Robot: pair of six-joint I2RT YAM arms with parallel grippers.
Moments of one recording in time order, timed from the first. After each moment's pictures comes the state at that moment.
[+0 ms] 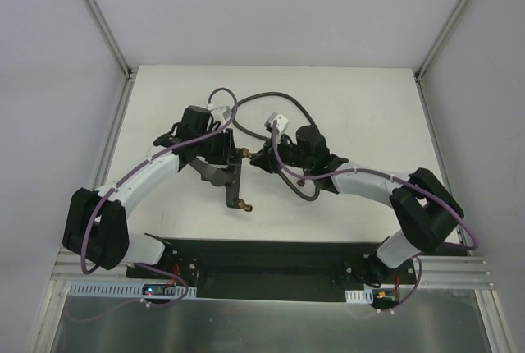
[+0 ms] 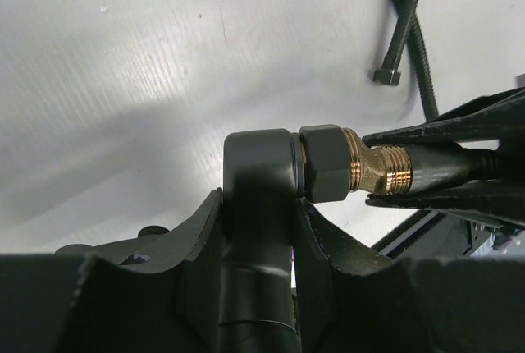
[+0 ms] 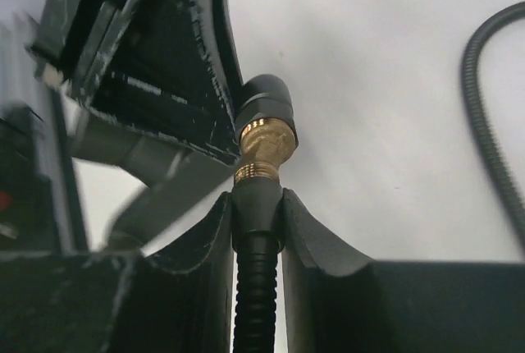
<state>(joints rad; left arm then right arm) -0.40 1.37 0.96 -0.45 0.42 -0.36 0.78 1.55 0.85 0.35 -0.40 0.01</state>
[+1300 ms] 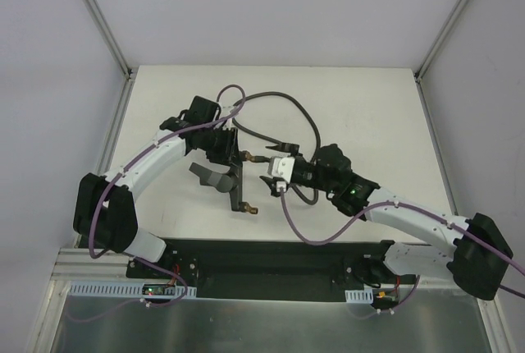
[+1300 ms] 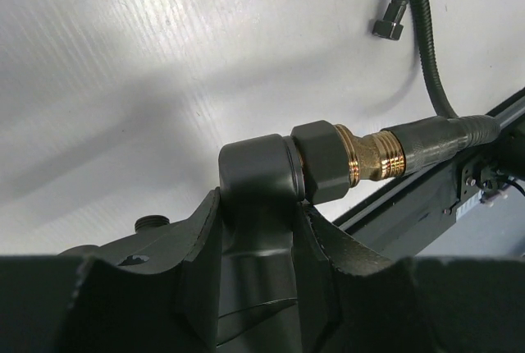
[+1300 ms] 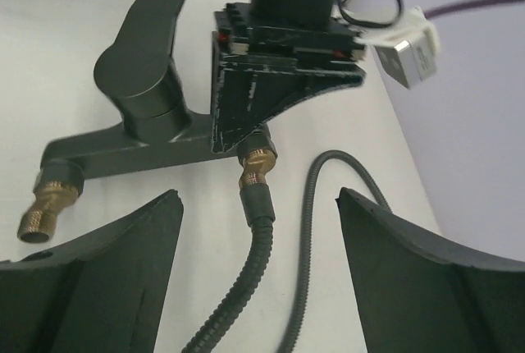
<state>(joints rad) -0.41 1.45 1.10 -0.65 0.44 -0.33 0.87 1.13 0.66 0.35 -0.34 -0.54</state>
